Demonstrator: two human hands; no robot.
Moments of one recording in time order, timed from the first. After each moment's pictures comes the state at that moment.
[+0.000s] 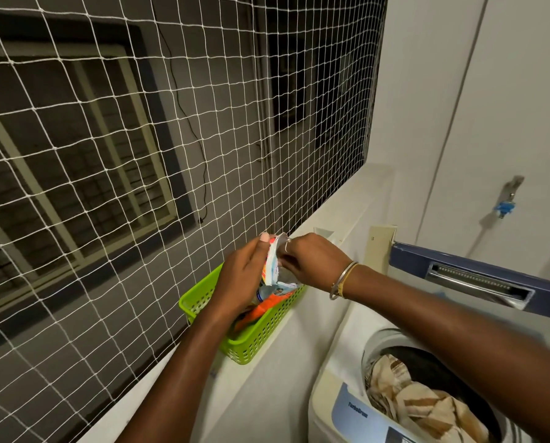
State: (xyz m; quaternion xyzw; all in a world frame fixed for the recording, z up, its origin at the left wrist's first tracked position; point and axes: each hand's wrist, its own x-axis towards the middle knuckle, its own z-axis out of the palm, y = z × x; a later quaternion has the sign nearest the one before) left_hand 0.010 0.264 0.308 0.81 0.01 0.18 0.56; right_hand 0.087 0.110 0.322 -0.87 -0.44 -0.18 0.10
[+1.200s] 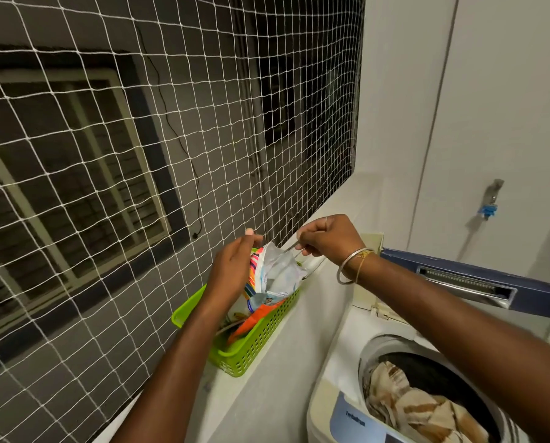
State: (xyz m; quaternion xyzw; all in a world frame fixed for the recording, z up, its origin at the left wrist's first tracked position) left_hand 0.027 0.261 0.331 0.82 0.05 0.18 0.54; right_hand 0.095 0.069 0.356 -0.77 -0.13 0.00 0.63
